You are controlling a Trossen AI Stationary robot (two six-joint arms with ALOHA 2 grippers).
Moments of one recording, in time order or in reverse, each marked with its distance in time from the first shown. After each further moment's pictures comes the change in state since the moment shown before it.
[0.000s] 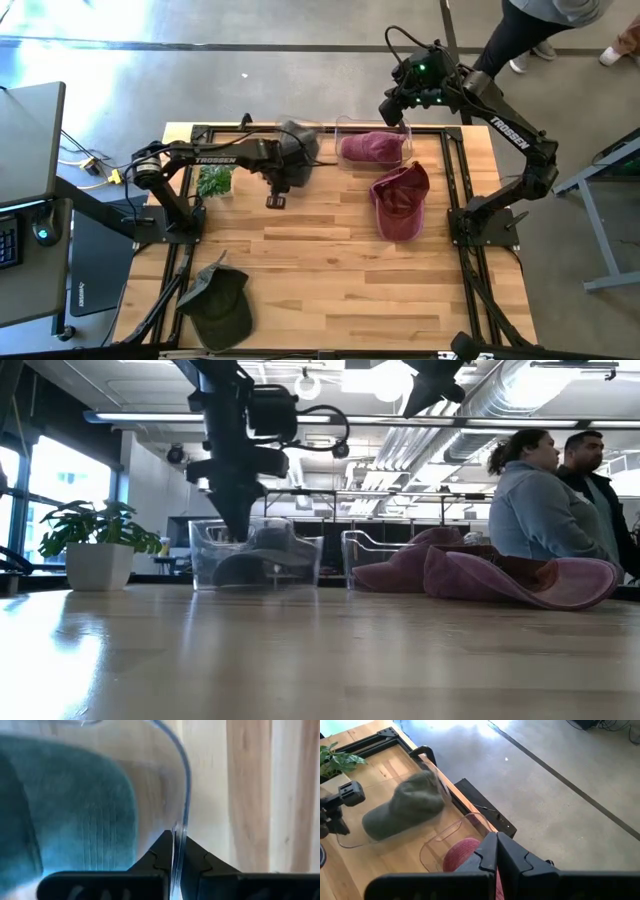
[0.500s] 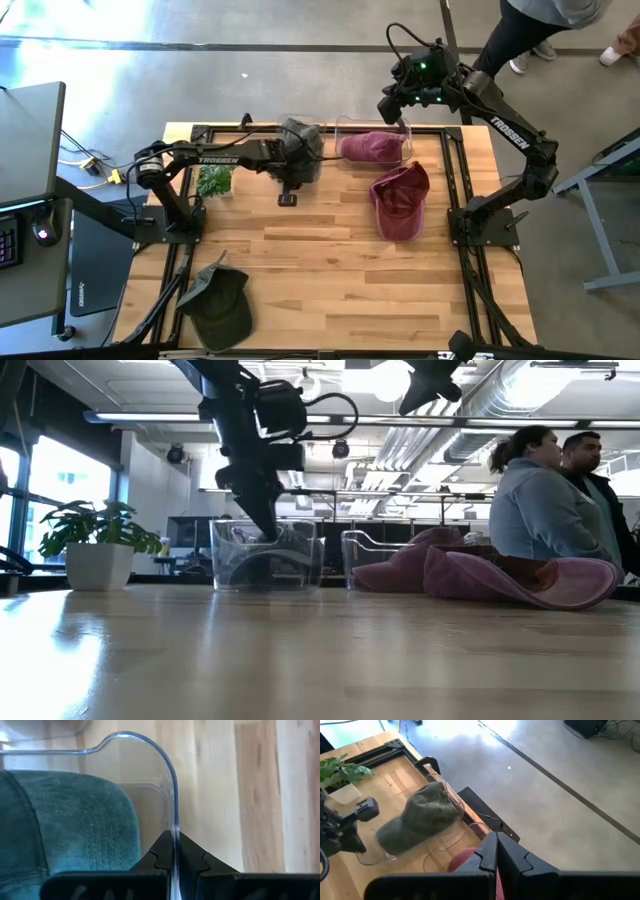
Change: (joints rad) left arm 0.002 0.019 0.001 0.188 0.015 -0.007; right arm 0.000 0.000 0.000 0.046 -0.019 0.000
